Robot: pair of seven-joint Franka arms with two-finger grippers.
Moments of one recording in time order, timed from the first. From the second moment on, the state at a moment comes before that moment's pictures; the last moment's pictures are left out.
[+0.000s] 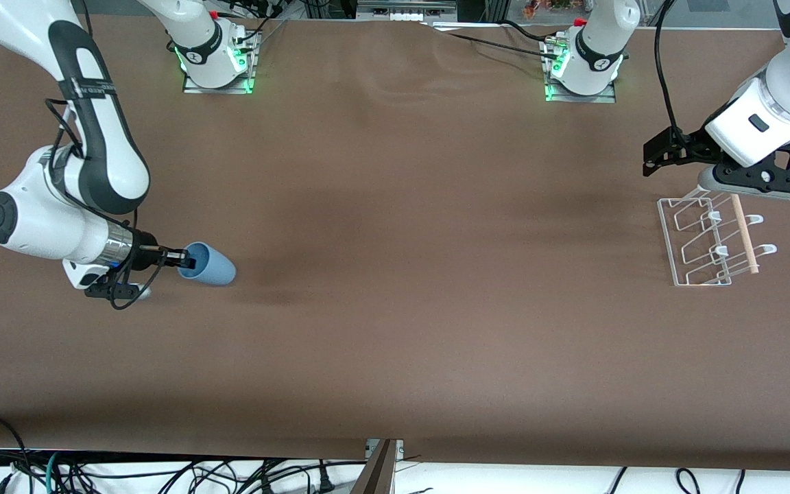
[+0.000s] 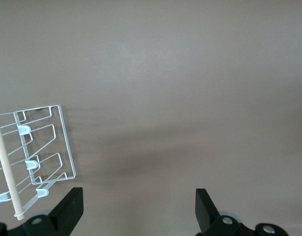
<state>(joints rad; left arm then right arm) -0.06 0.03 -0.07 -1.59 -0.04 1.56 -0.03 0.09 0.41 -0.03 -1.77 0.41 2.08 -0.08</state>
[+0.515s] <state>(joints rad) -0.07 0.06 -0.08 -1.59 -0.14 1.51 -0.03 0.14 0.45 0.17 -1.63 0.70 2.04 -0.03</state>
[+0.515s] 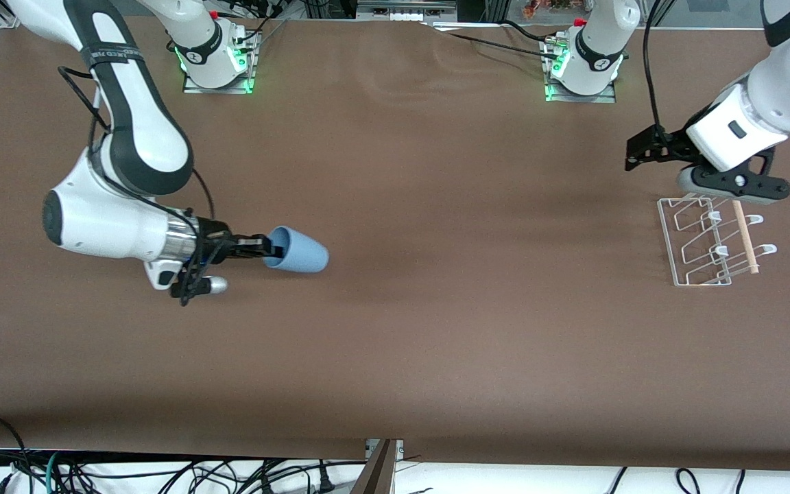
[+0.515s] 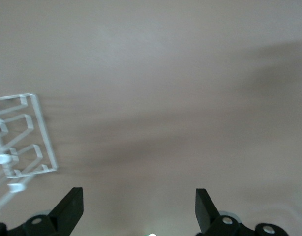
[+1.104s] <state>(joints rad) -0.17 0.16 -0.09 -1.59 -0.44 1.53 0.18 0.31 0.57 0.18 -1.47 0.97 2.12 0.03</state>
